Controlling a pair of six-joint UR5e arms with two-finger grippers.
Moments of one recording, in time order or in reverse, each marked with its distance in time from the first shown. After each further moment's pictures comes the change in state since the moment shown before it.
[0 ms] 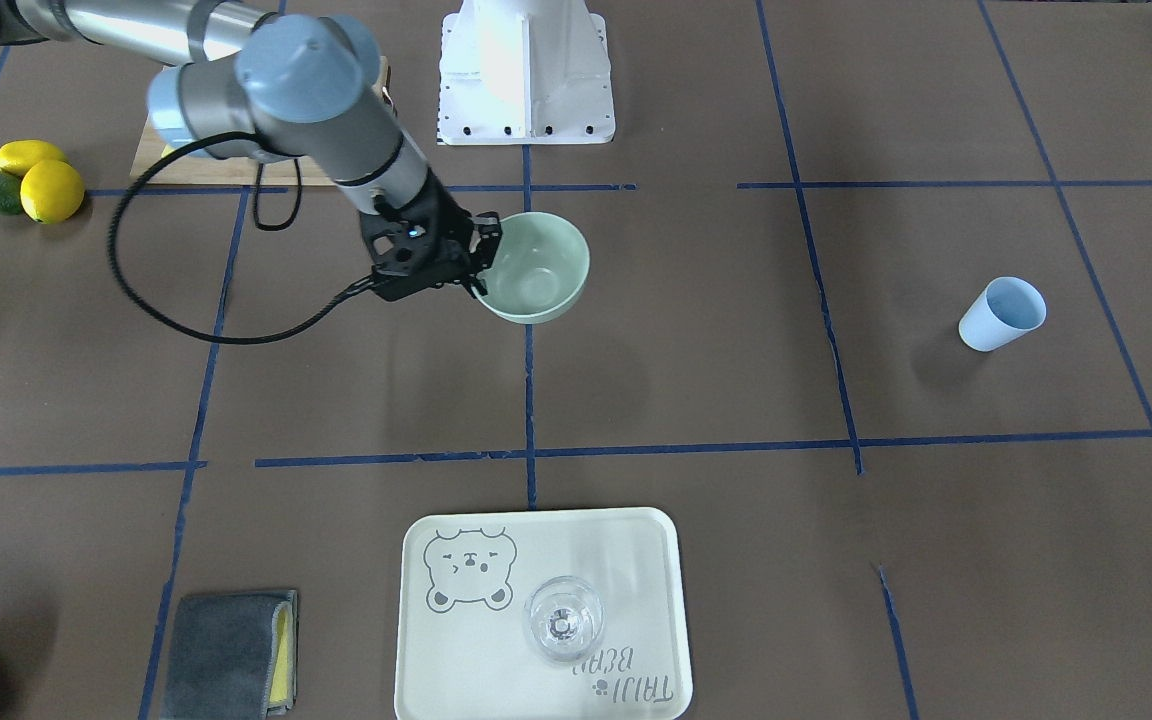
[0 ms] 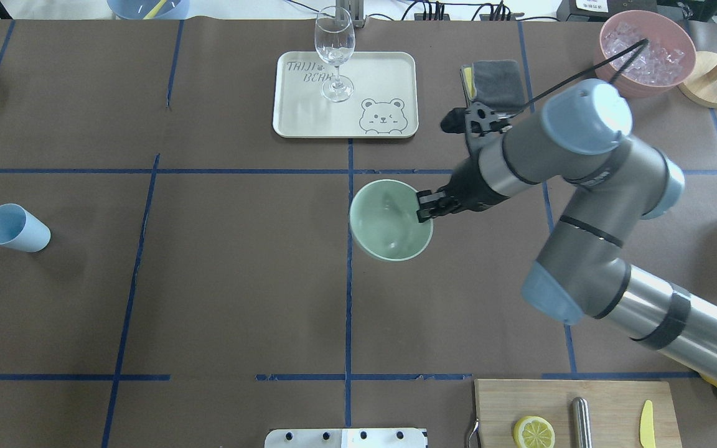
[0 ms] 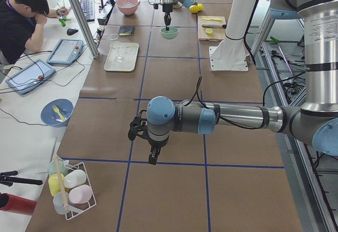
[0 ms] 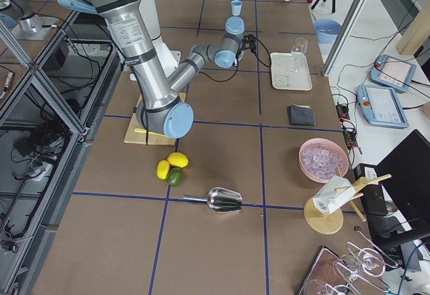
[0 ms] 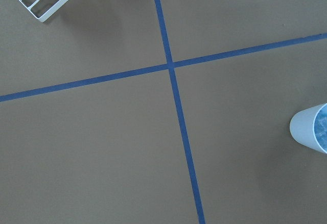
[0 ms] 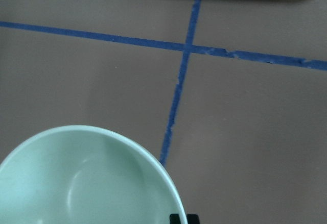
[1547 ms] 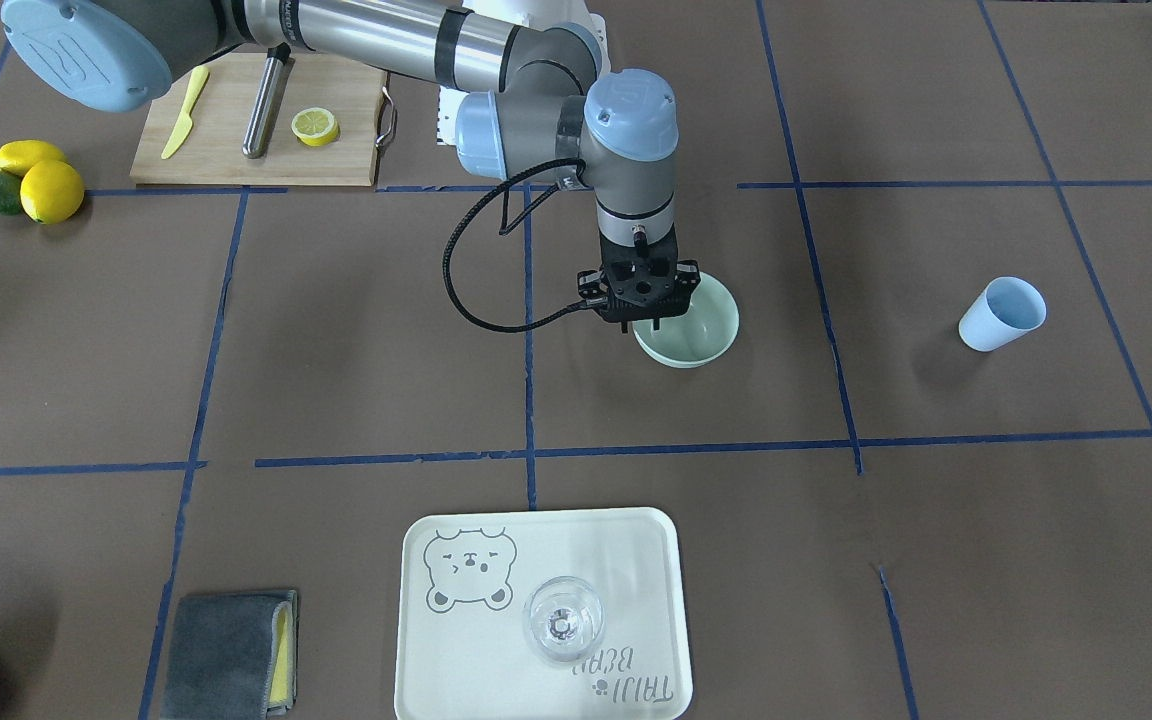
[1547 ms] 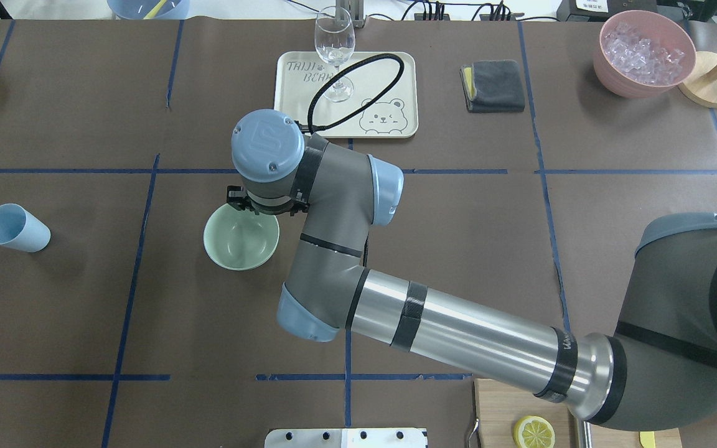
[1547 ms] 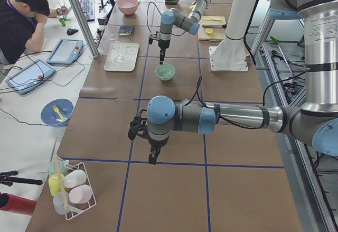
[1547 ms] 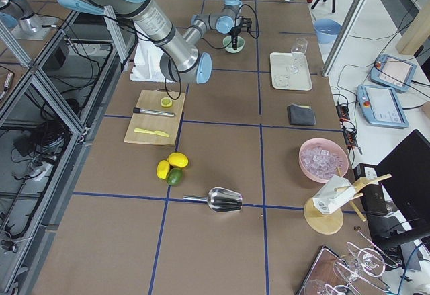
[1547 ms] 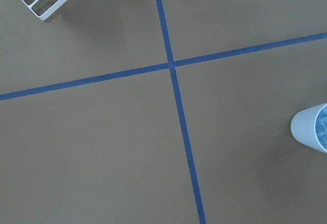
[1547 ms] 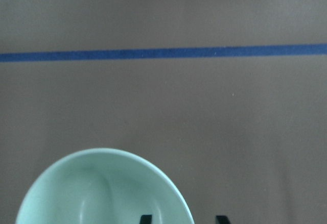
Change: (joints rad) left arm 0.000 -0.003 -0.008 -0.001 0.007 -0.001; right arm -0.081 0.363 -0.409 -0.036 -0.207 0.126
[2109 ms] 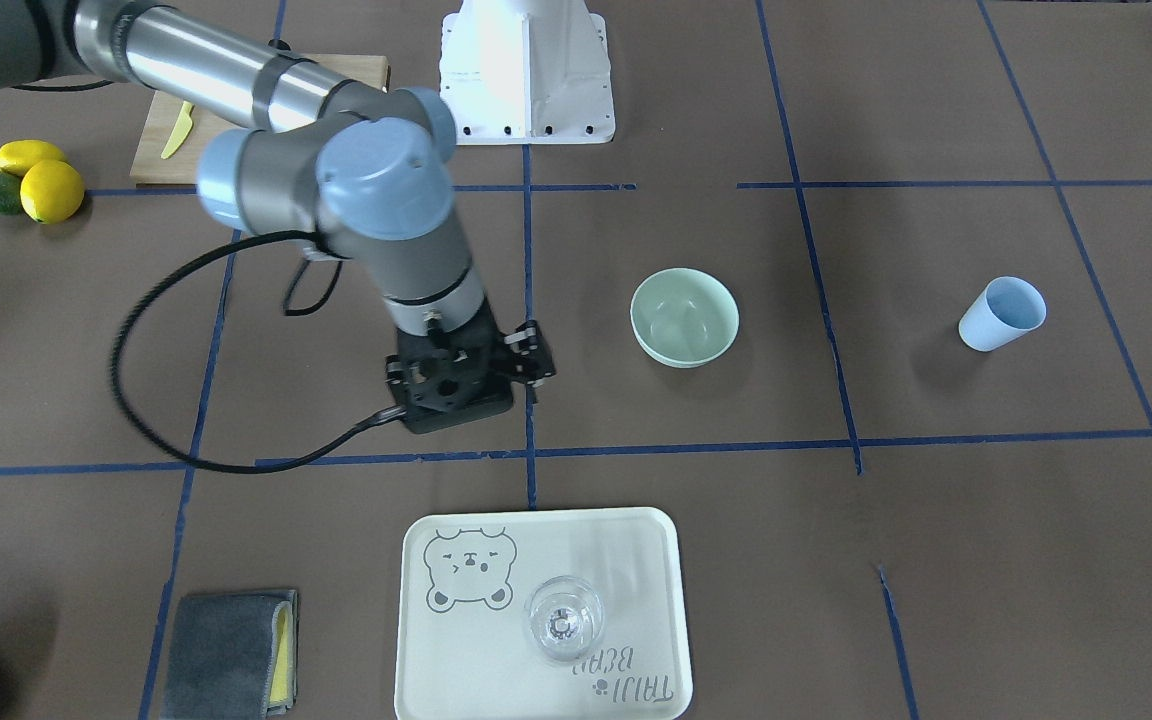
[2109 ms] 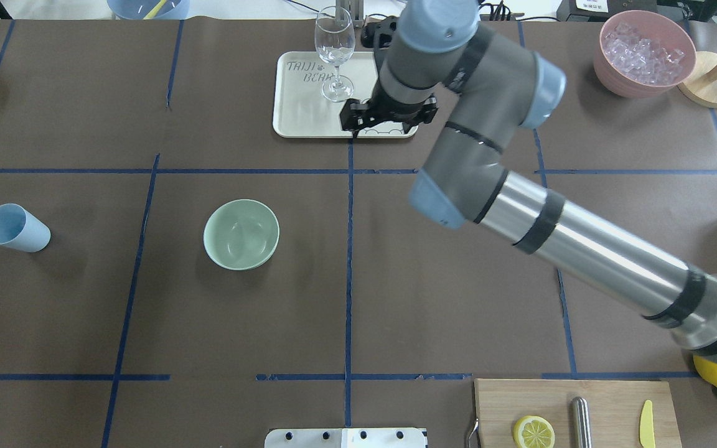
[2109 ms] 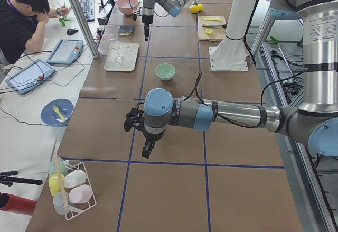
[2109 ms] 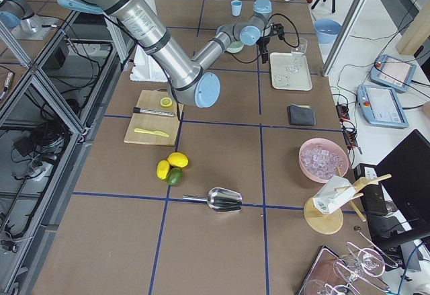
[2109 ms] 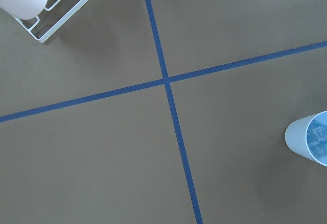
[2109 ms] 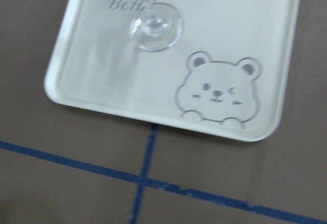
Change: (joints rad) left arm 0.002 -0.028 -0.004 -0.092 -0.002 -0.003; right arm 0.307 -0.264 0.207 -0.014 0.269 -0.390
